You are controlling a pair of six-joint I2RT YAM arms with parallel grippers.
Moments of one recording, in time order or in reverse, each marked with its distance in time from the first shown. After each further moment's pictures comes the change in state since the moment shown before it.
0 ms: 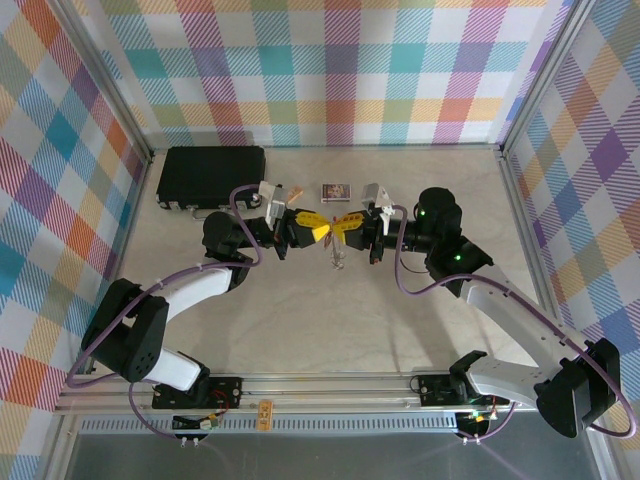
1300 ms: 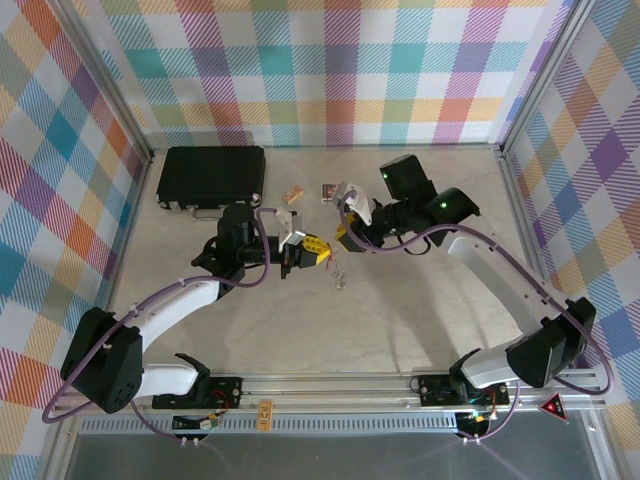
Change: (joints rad) left arm -0.031 -0.175 0.002 -0.919 -0.108 0.767; right arm 0.039 0.297 0.537 -0.954 0.208 -0.424
